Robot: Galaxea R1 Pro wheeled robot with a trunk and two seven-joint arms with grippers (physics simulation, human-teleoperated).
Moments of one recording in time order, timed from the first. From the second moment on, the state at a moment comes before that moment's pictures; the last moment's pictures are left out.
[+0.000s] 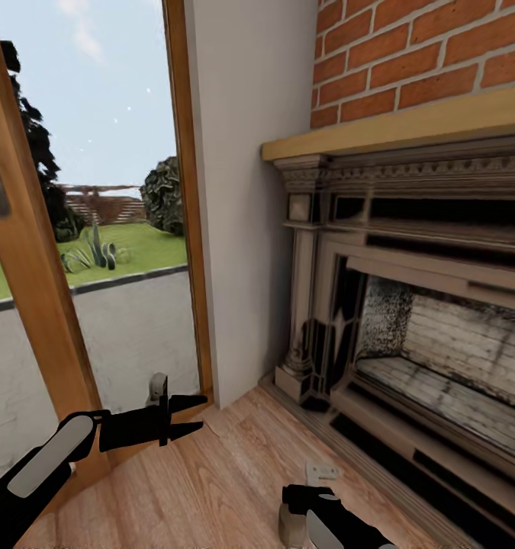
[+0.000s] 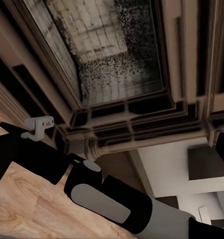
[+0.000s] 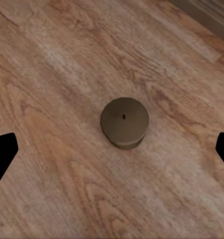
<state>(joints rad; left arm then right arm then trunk) -0.44 0.44 -0.38 -1.23 1.57 1.00 -0.35 -0.51 0.10 0.63 -0.37 -0.69 0.12 -0.27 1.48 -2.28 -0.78</state>
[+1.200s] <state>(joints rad) -0.44 0.44 -0.39 -1.23 1.57 1.00 -0.35 -0.51 0.10 0.63 -0.37 -0.69 0.12 -0.27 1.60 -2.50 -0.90</state>
